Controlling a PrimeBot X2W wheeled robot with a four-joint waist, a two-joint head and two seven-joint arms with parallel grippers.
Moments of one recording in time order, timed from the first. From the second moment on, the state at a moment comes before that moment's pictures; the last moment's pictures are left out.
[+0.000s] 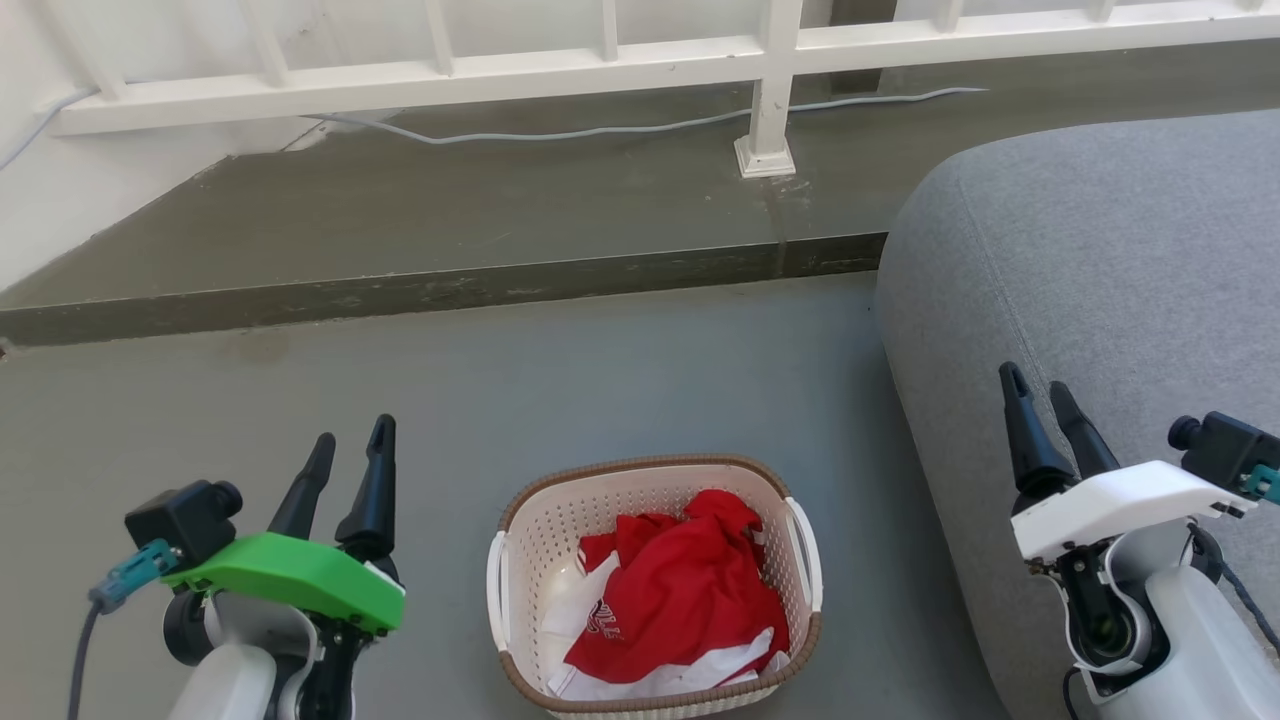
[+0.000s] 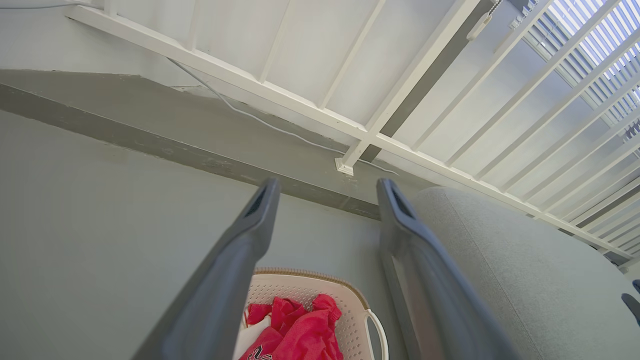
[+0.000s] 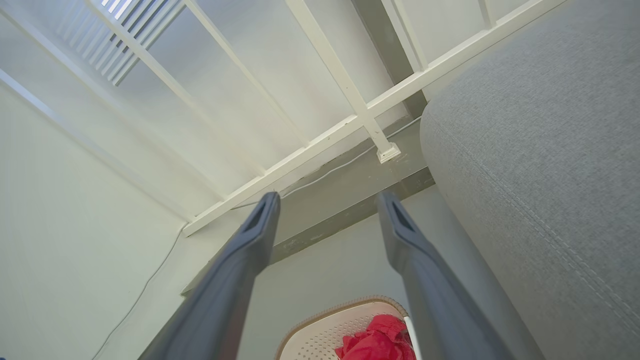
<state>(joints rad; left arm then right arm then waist) -0.13 0.15 -0.27 0.19 -0.85 -0.03 -0.12 -0.10 -0.17 0.17 0.25 0.78 0.01 -0.12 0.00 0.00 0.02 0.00</state>
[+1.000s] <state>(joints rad) -0.14 0.17 -0.39 0.20 -0.49 0.06 -0.21 -0.10 -0.18 0.27 0.30 0.40 -0.05 -0.21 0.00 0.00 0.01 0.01</state>
